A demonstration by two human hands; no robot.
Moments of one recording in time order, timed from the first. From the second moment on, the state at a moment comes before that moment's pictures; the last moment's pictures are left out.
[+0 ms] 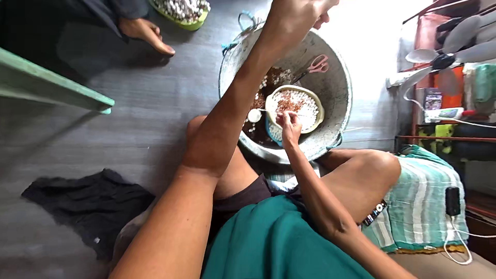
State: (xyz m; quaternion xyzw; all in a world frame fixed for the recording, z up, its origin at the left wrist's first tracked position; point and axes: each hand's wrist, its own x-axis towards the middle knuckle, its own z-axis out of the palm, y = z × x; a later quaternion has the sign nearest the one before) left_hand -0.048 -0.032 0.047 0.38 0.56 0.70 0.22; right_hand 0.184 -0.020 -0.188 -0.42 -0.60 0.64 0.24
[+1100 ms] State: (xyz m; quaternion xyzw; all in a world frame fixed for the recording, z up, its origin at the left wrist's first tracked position) left_hand -0.007 -0.024 0.035 0.47 0.66 0.58 0.08; right_hand 0.185 0.083 0.049 -0.26 -0.53 0.63 0.50
